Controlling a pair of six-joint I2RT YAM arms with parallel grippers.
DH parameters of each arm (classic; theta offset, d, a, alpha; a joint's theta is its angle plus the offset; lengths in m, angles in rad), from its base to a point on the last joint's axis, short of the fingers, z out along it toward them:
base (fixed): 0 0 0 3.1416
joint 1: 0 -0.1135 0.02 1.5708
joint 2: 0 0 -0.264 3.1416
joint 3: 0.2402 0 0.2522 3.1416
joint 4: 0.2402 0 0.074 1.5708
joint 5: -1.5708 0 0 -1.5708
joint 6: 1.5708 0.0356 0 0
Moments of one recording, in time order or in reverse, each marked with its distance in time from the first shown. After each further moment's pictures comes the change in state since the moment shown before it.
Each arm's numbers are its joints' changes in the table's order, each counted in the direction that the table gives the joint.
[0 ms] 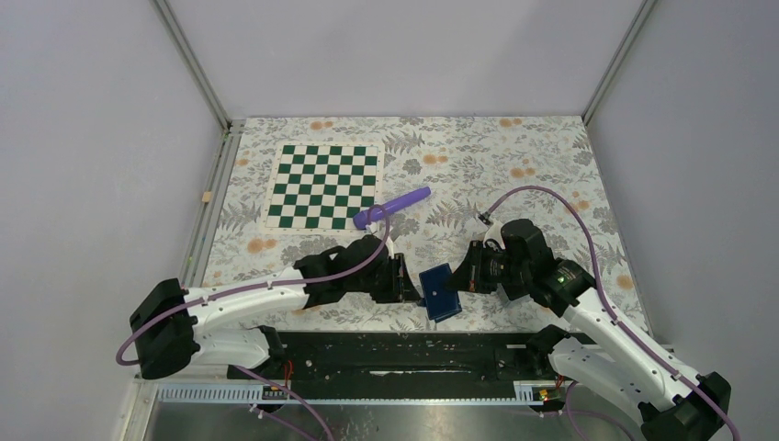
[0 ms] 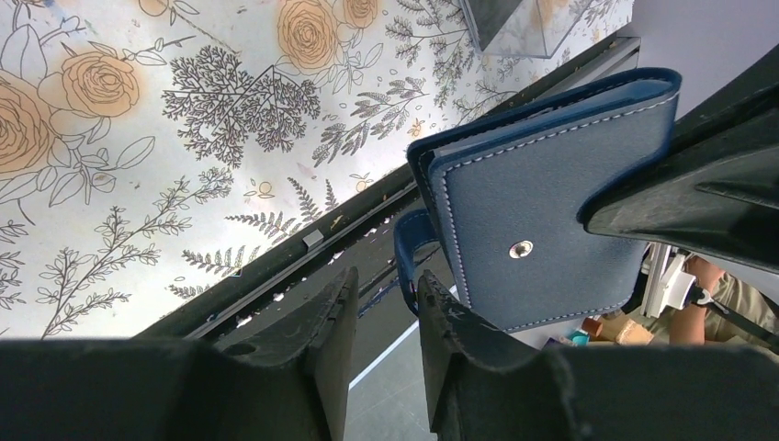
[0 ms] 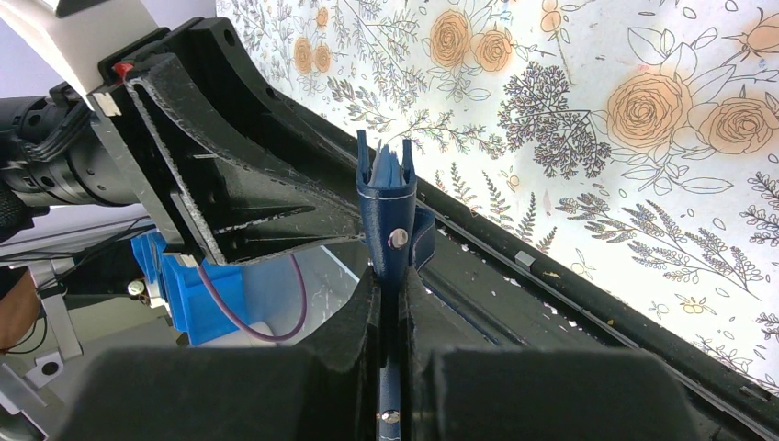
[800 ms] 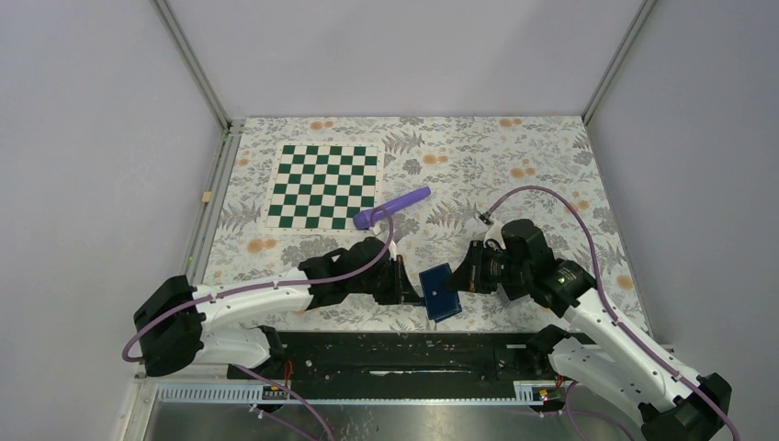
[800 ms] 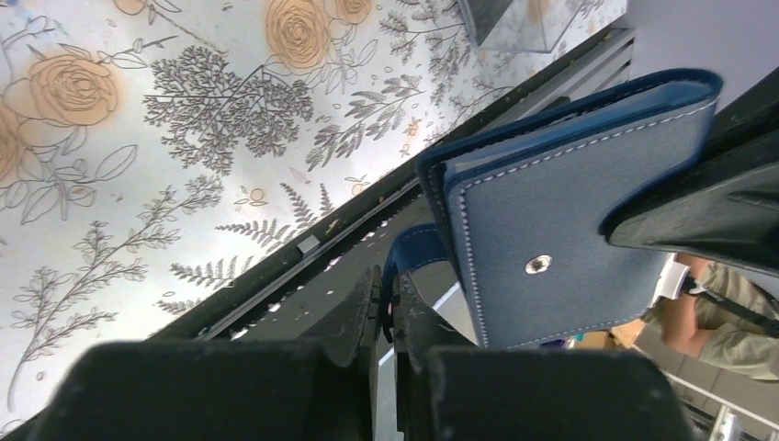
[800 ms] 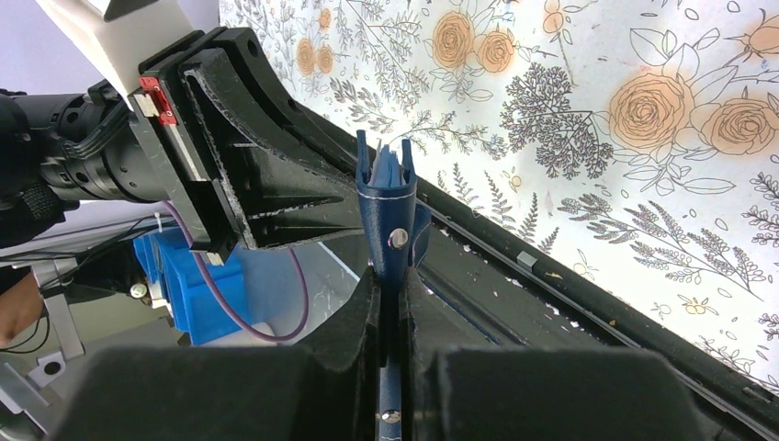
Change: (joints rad) left arm 0.000 0.035 -0.038 -0.097 -0.032 -0.022; right arm 0.000 -0.003 0.000 -0.001 0.000 0.004
